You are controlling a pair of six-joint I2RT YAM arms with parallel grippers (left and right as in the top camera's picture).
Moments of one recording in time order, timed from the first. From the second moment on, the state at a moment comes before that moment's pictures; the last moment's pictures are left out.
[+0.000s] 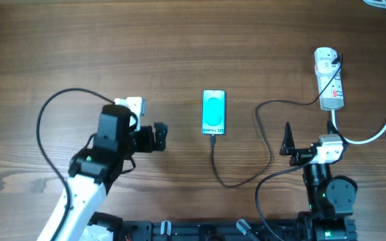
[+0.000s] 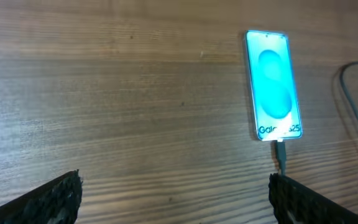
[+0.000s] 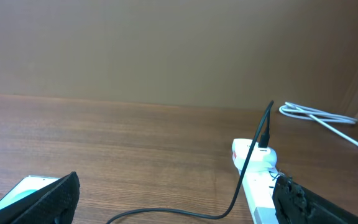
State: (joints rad) left arm -0.26 1.03 0.62 -0.48 0.16 -0.28; right arm 0.02 0.02 0.01 0.00 -0.01 -0.06
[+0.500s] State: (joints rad) left arm -0.22 0.58 0.24 -0.20 0.24 -0.22; right arm 0.02 0.02 0.01 0.00 -0.01 -0.06
